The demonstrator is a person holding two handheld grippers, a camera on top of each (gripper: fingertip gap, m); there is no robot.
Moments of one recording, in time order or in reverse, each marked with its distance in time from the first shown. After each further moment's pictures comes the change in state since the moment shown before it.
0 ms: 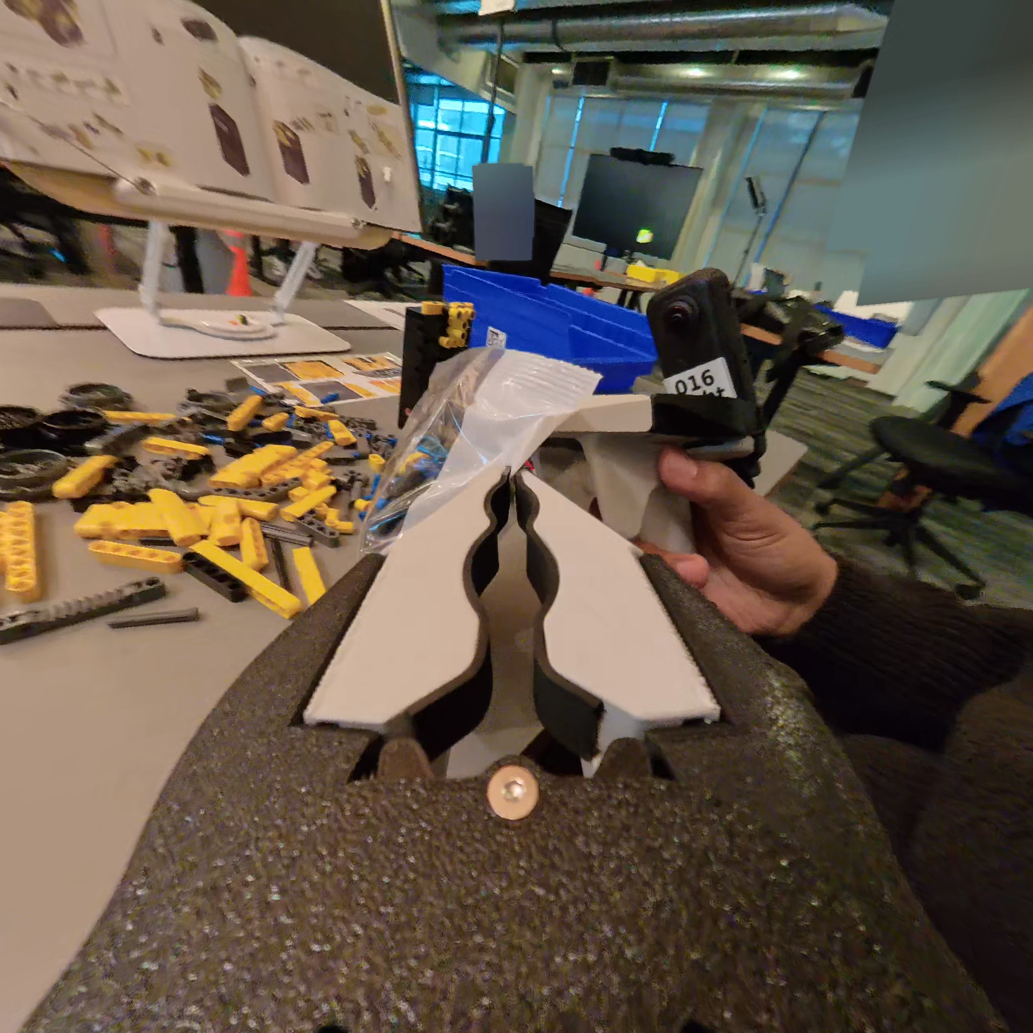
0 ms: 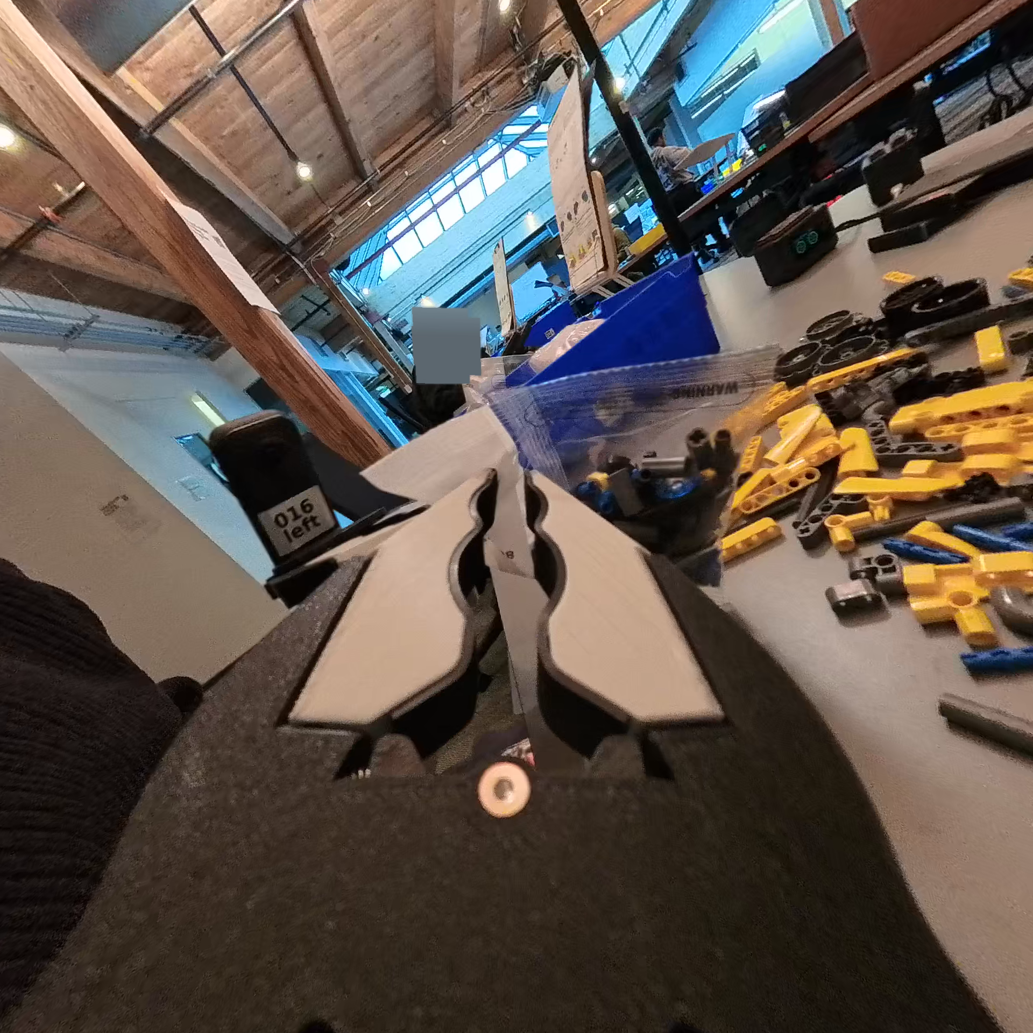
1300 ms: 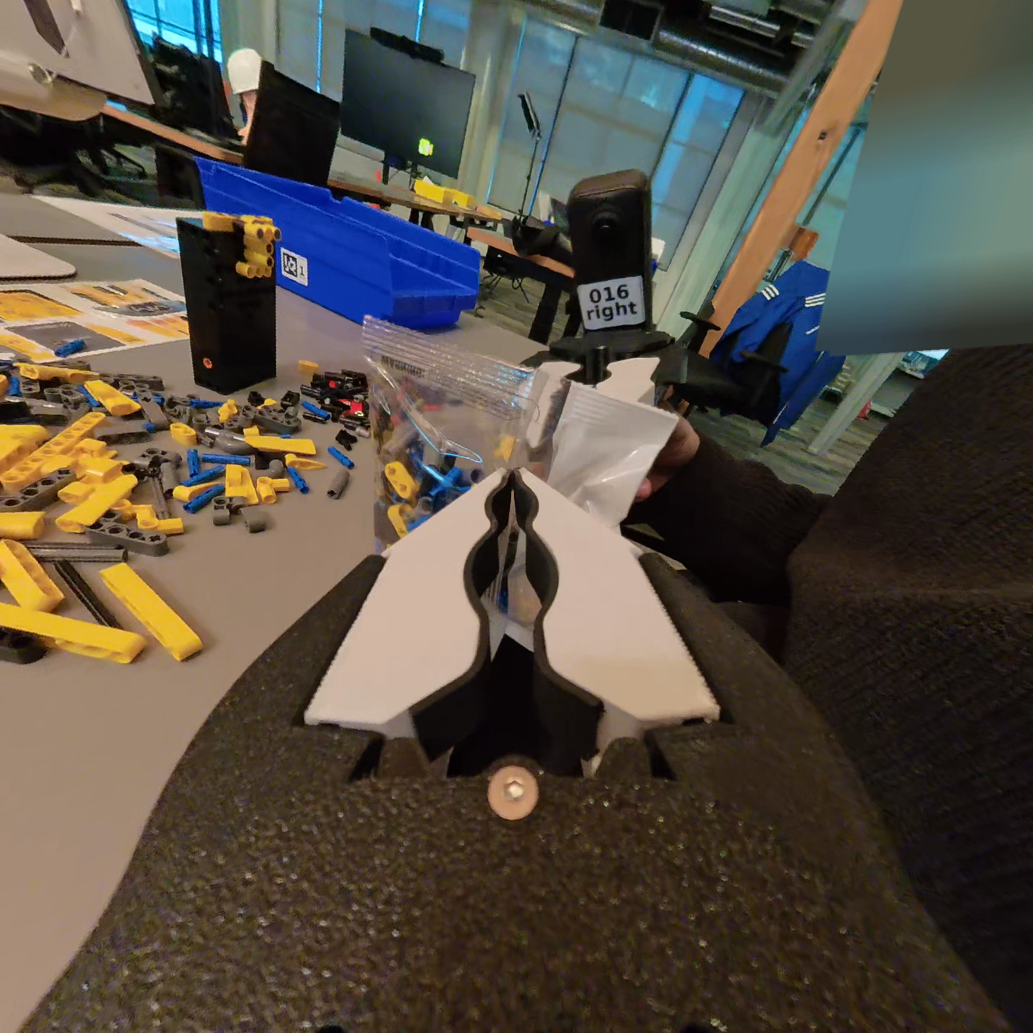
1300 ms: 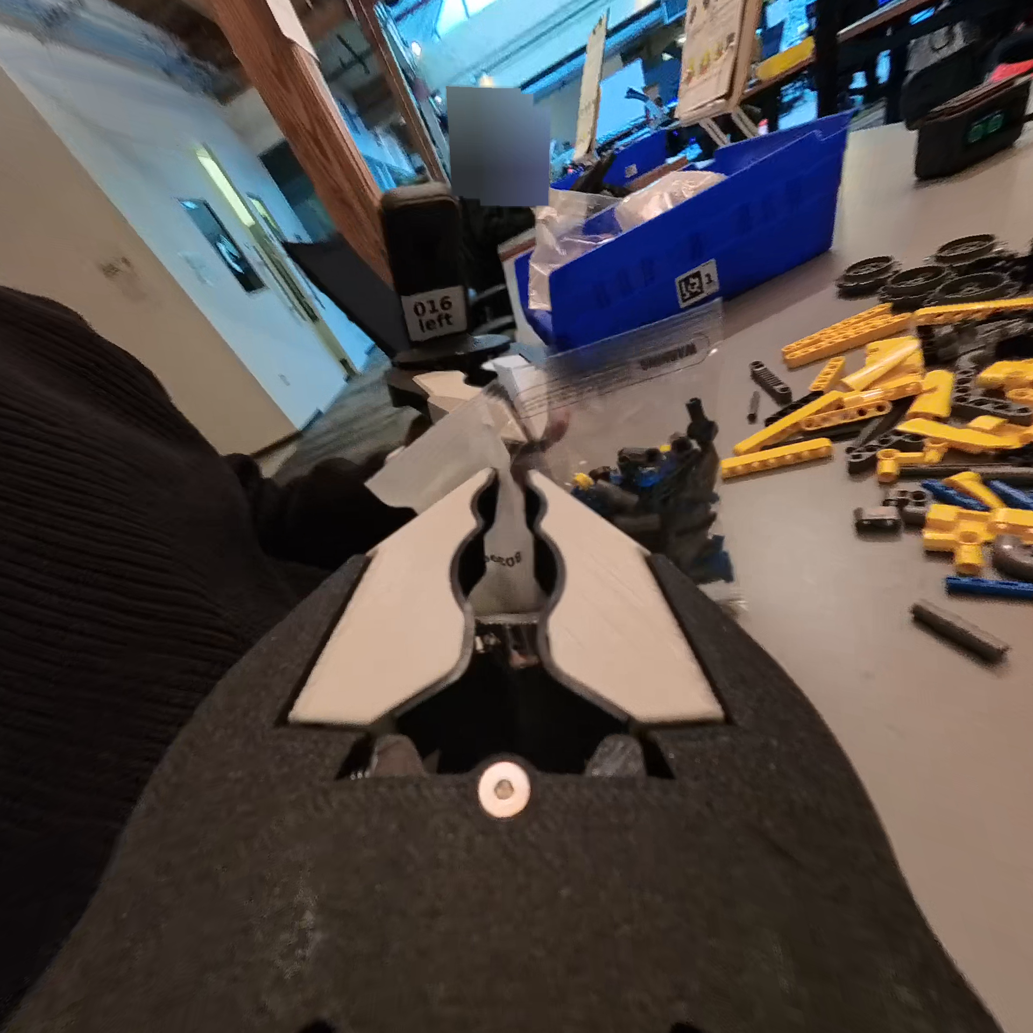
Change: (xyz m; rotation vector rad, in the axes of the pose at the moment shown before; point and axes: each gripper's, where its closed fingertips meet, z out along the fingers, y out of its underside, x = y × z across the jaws) left arm 0.031 0.016 -0.005 -0.134 0.408 -0.078; right arm -0.032 0.032 -0.051 -0.302 -0.118 -0.195
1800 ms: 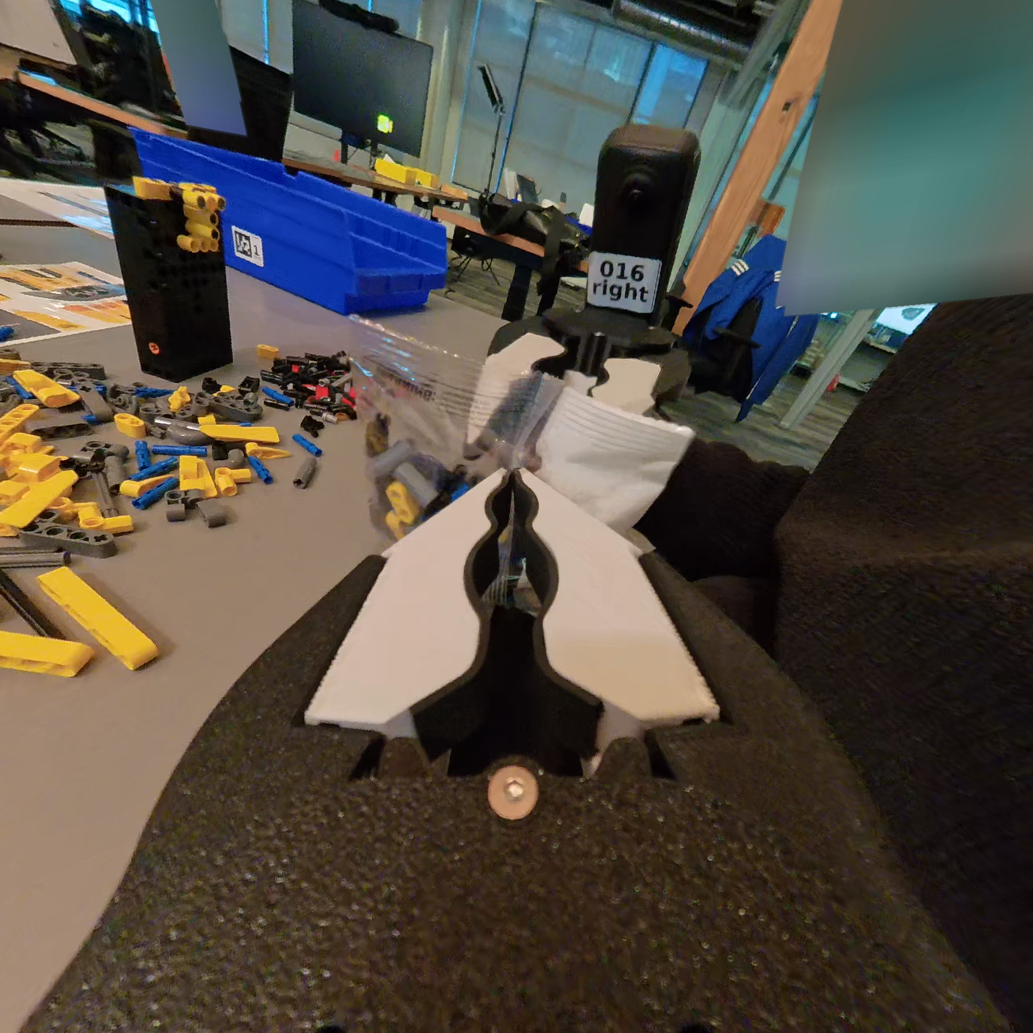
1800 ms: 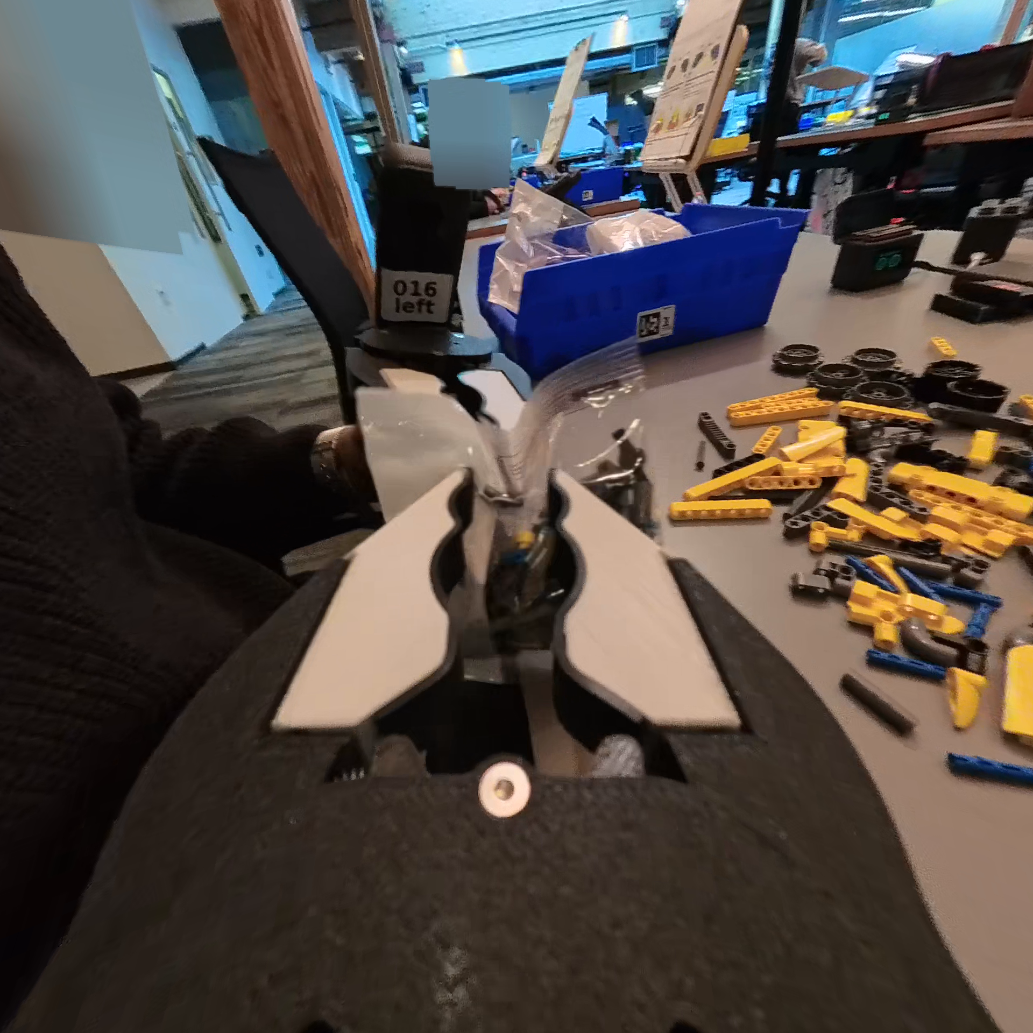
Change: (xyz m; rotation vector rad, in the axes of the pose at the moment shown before) left arm 0.008 0.013 0.005 -0.032 0.062 0.016; right arm 0.003 0.004 0.019 -0.008 0.104 -0.270
